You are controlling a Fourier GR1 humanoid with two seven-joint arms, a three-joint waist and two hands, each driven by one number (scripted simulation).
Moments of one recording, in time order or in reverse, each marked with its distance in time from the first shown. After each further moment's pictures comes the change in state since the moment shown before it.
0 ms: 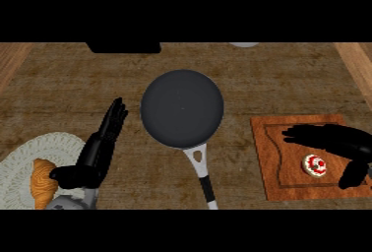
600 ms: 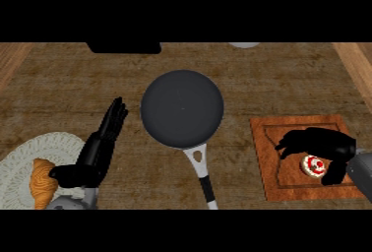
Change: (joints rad) left arm 0.009 -0.040 0.043 -0.007 -0.045 -0.045 0.023; right arm -0.045 0.117 0.018 0.127 0.192 -0.051 -0.018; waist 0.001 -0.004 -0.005
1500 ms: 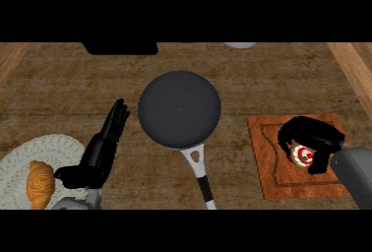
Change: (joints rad) left arm 0.017 -0.055 0.032 0.004 -0.056 -0.023 0.006; right arm -0.015 0.128 -0.154 0.019 0.021 -0.141 0.009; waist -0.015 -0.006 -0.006
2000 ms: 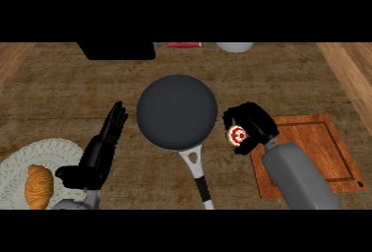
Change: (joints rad) left arm 0.014 0.006 0.006 0.014 0.001 0.000 0.007; right arm -0.046 0.388 -0.072 -0.101 0.019 -0.140 0.587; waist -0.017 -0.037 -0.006
